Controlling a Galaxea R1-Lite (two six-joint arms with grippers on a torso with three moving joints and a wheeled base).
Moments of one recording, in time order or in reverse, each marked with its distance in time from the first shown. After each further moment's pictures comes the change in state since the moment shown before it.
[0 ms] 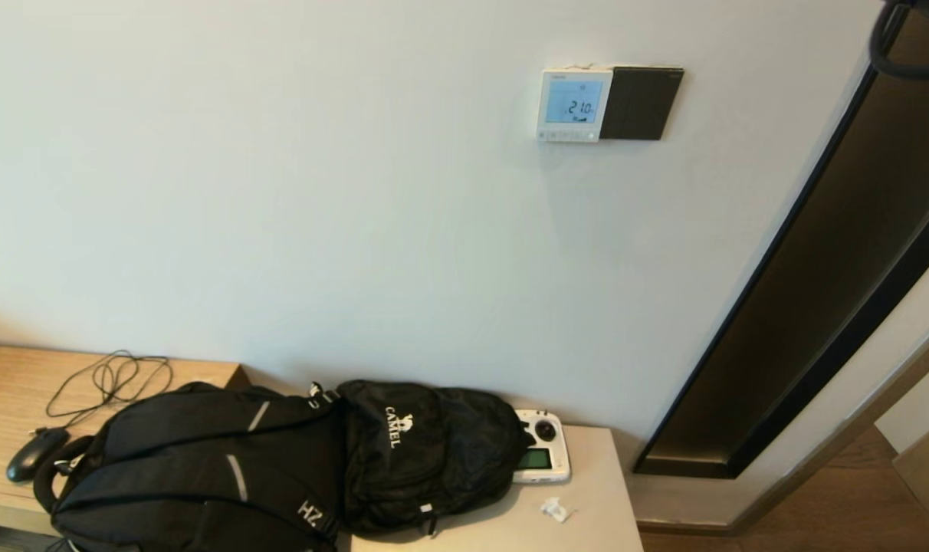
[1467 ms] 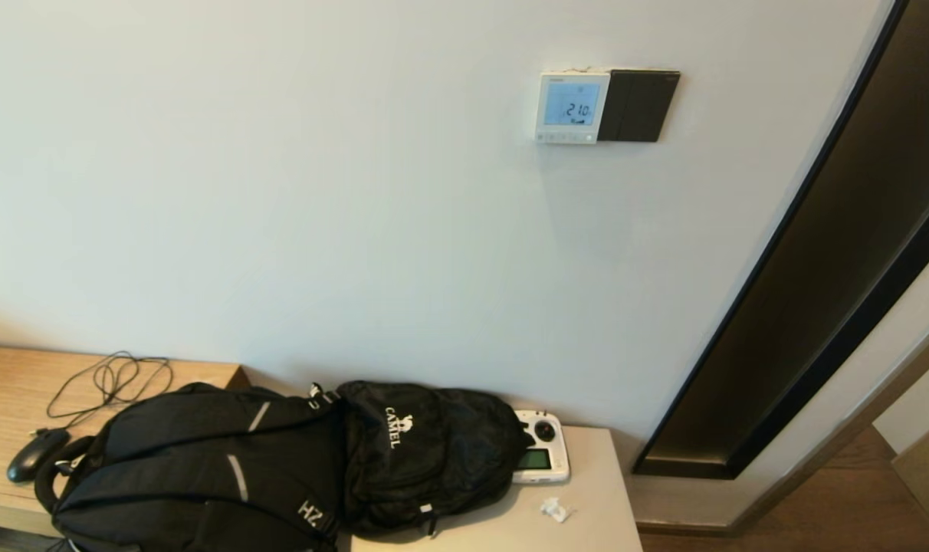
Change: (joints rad) left arm 0.000 0.000 0.000 0.000 0.000 0.000; right arm -0.532 -0.878 0.877 -0.013 0.773 0.100
